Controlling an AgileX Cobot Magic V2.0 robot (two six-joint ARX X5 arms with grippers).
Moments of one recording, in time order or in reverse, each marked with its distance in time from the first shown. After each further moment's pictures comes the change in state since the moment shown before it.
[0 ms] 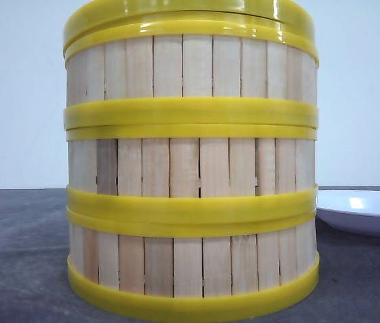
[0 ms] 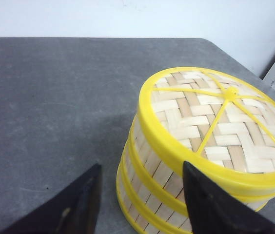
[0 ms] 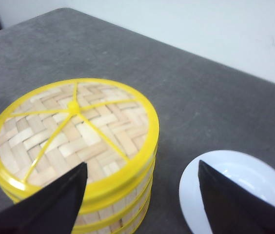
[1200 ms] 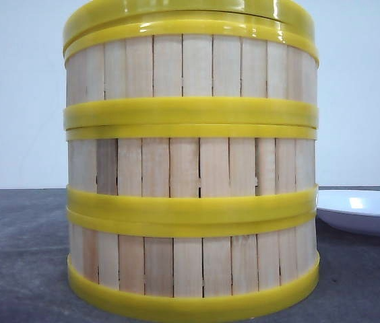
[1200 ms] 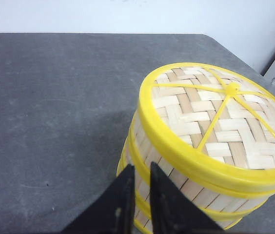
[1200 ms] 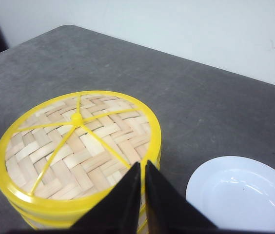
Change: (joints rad) left arm 0.000 0.000 0.000 -0.010 0.001 0.001; right arm 0.000 -0.008 -0.001 0.038 0.001 0.022
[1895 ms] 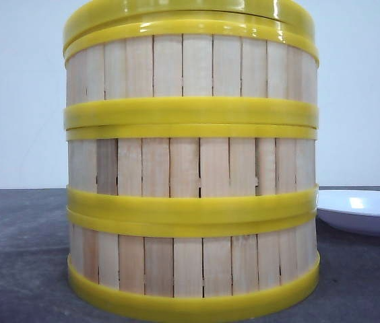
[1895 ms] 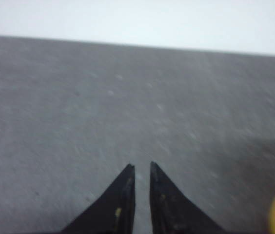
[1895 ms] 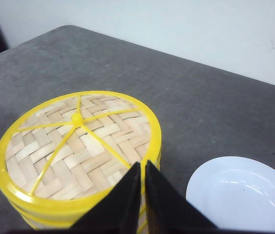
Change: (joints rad) left arm 0.412 -0.134 -0.347 0.286 -0.163 0.124; right arm 0.000 0.000 0.000 0.000 0.000 0.000
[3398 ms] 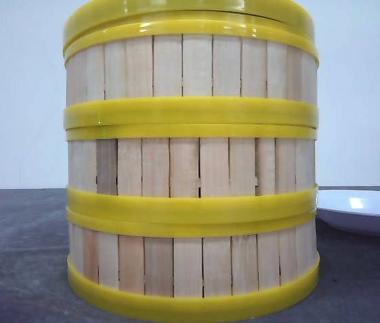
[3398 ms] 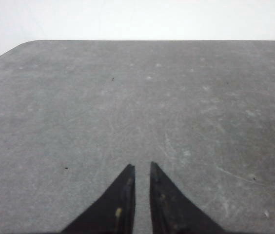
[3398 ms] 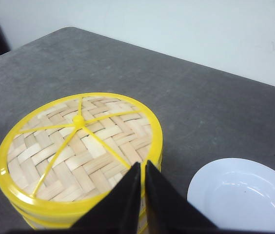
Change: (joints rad) left arm 0.127 -0.273 -0.418 0.216 0.001 0.107; right arm 0.000 0.000 0.000 0.007 0.000 0.000
